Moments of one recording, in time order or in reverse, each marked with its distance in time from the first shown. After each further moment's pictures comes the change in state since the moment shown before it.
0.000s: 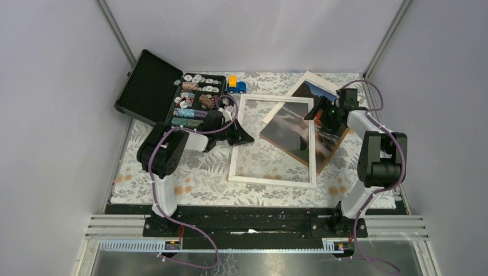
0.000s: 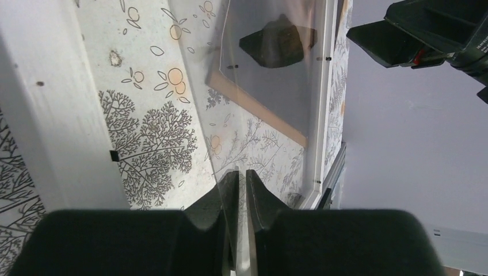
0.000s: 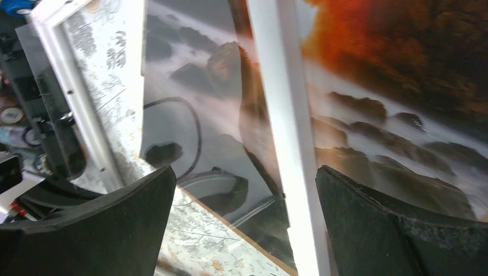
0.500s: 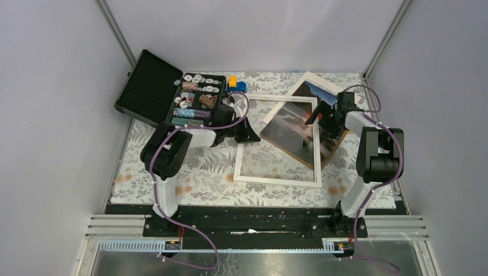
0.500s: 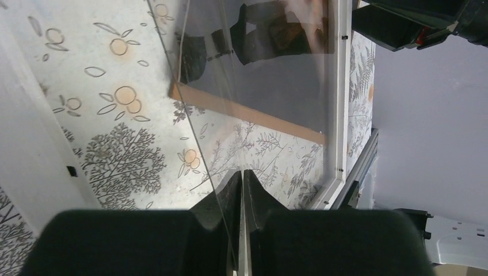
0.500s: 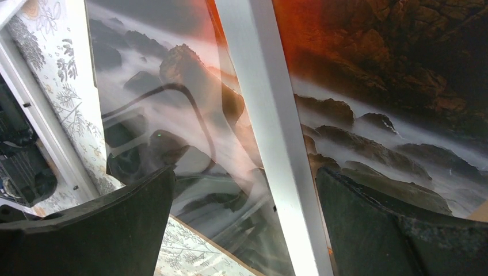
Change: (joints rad) left arm -0.079 0.005 0.145 -0.222 -0.066 0.129; right arm 0.000 0.048 -0.012 -0.011 0.096 -0.005
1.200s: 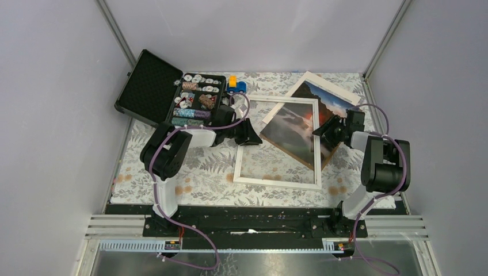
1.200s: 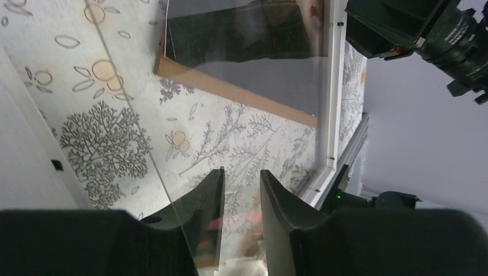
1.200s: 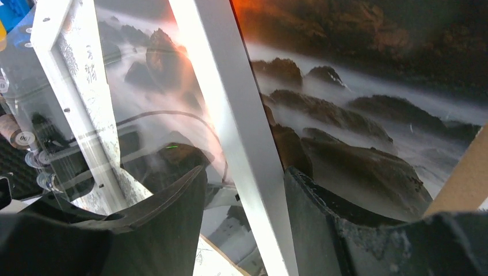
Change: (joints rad) left arm -0.008 -0.002 0.018 -0.058 0.050 0.014; right arm -0.099 -0.110 -0.330 0.359 -0.119 0.122
